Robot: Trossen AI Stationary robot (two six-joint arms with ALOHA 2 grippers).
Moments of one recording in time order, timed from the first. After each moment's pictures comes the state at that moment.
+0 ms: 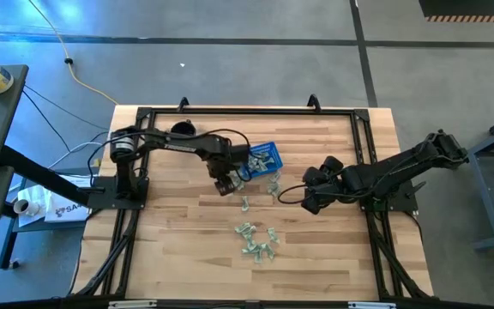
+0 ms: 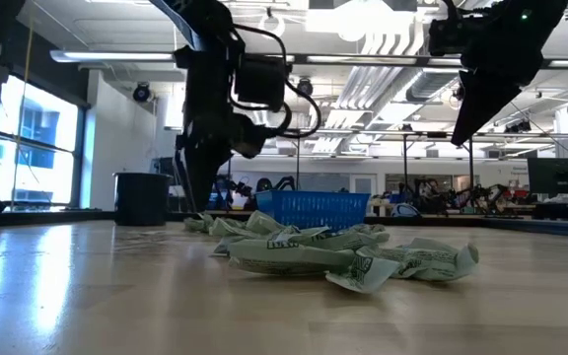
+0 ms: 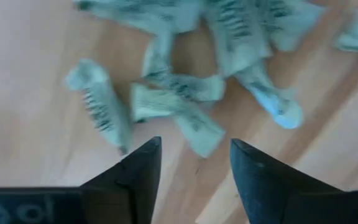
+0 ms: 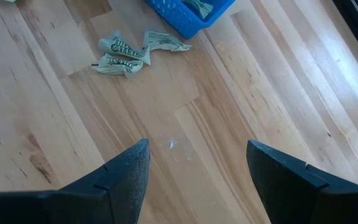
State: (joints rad) left arm 0.19 1.88 1.31 -0.96 0.07 -0.26; right arm 0.29 1.30 0.91 -0.94 0.52 0.73
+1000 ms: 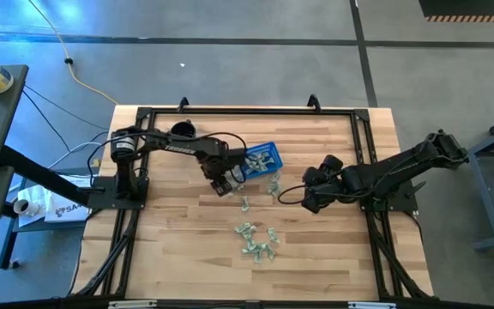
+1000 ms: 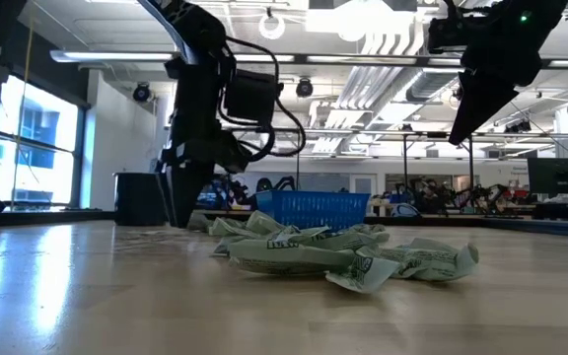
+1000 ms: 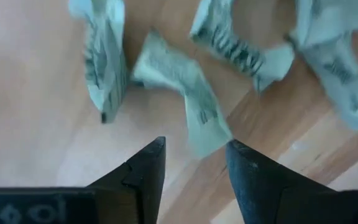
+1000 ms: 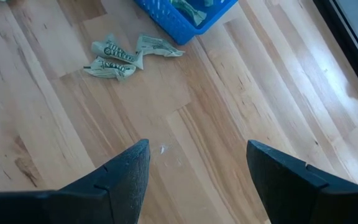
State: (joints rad) left arm 0.20 1.89 1.22 -0.94 0.04 -0.37; right arm 0.29 1.30 0.91 -0.94 0.55 0.70
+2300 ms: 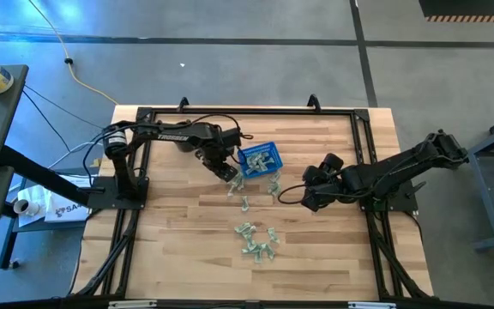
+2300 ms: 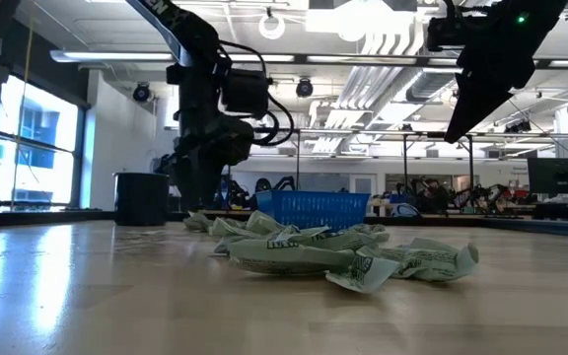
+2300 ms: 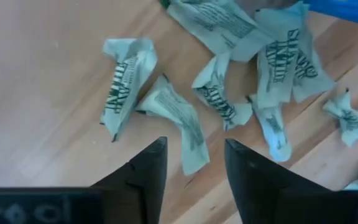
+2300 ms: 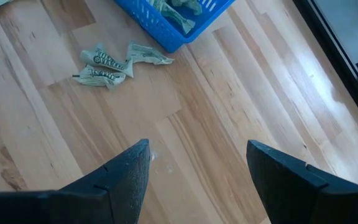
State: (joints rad) left arm 0.34 1.82 1.21 -0.86 0.24 -0.48; right arm 0.29 1.30 0.91 -0.94 0.60 0.70
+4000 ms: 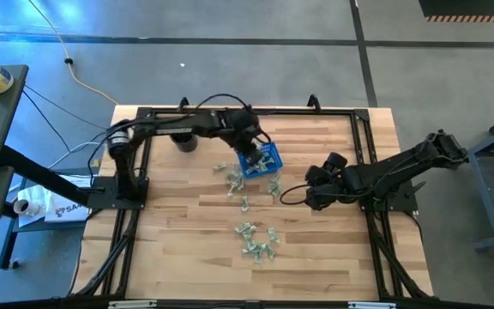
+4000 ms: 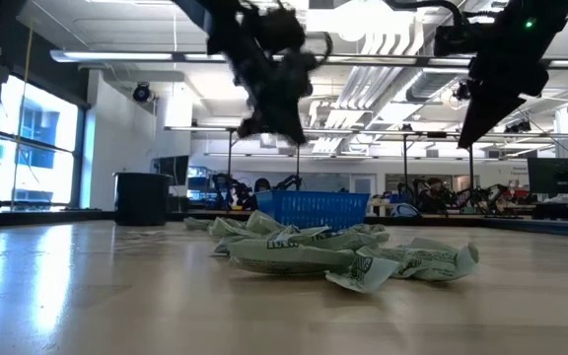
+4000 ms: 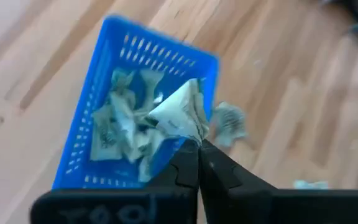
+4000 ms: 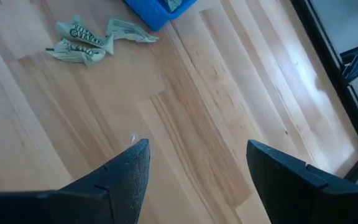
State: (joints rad) left arm 0.32 1.86 1.52 -0.63 0.23 -0.35; right arm 0.29 1.30 0.91 -1.04 0.60 0.71
